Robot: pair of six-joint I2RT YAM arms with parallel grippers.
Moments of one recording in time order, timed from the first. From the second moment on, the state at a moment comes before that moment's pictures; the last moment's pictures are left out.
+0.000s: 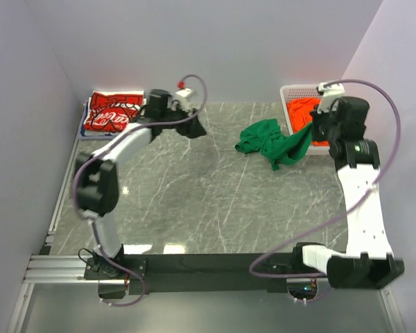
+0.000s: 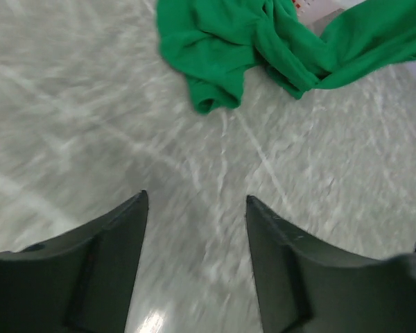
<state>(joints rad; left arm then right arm) -0.32 1.81 1.49 -0.19 0.66 -0.04 -0.05 1.21 1.43 -0.72 -0.08 -0.22</state>
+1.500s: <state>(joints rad) -0.22 1.48 0.94 -0.69 0.52 0.37 -0.06 1.29 1.17 -0.90 -0.31 -0.35</state>
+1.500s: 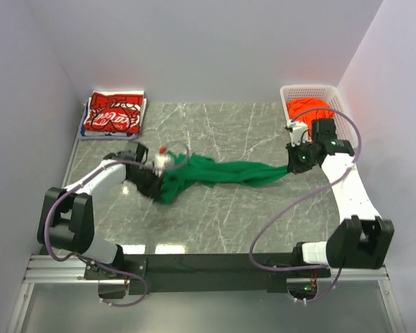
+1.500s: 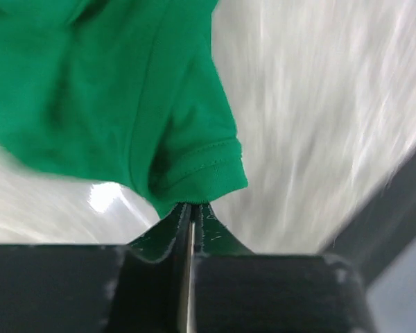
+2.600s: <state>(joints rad) -0.32 1.78 1.13 -0.35 0.16 0.22 -0.06 1.46 1.11 -0.93 -0.30 -0.40</state>
